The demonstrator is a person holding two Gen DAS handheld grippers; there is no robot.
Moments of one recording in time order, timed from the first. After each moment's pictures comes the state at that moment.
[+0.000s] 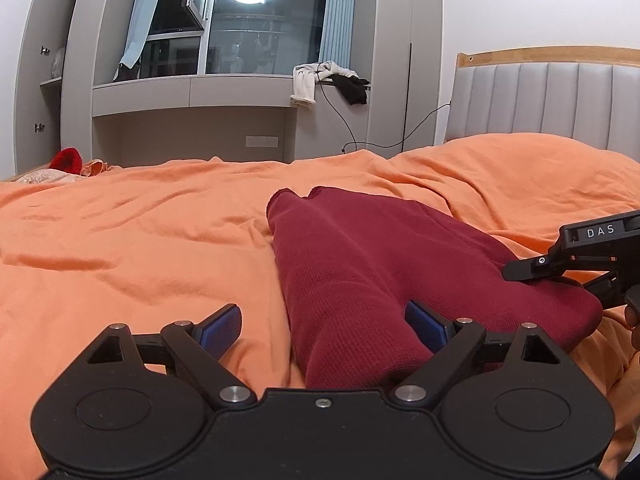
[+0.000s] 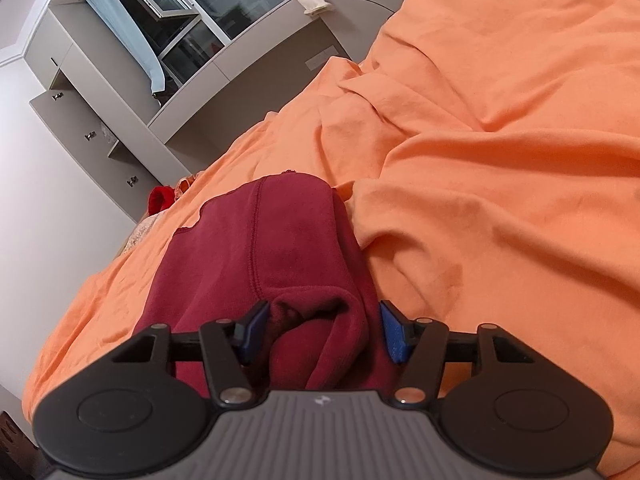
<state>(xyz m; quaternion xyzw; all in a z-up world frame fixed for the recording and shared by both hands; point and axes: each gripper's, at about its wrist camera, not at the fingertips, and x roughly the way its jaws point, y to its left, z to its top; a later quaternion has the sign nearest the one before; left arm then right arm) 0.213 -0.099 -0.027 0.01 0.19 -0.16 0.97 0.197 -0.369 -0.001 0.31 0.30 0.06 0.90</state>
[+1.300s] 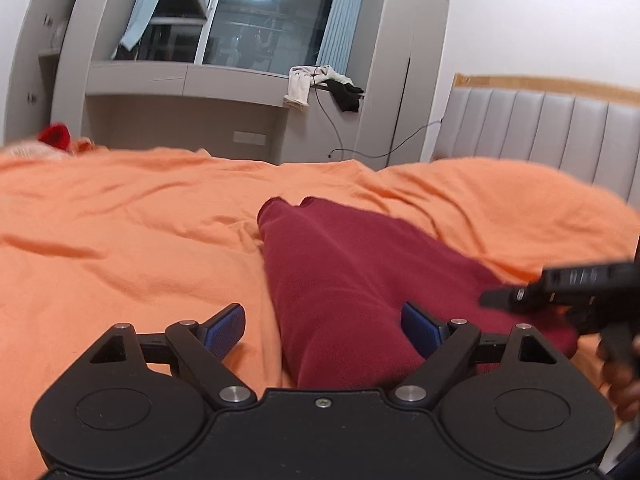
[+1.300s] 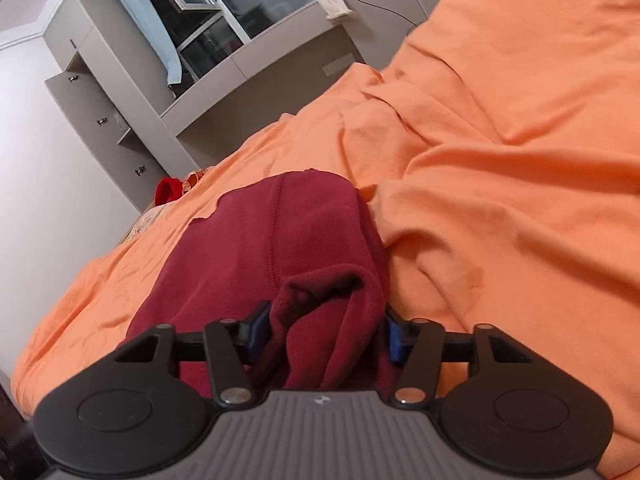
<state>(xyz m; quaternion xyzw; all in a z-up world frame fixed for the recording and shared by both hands) 0.217 -0.080 -0.017 -0.06 0.19 -0.19 0.96 0.192 -0.351 0.007 0.27 0.28 0.07 0.92</state>
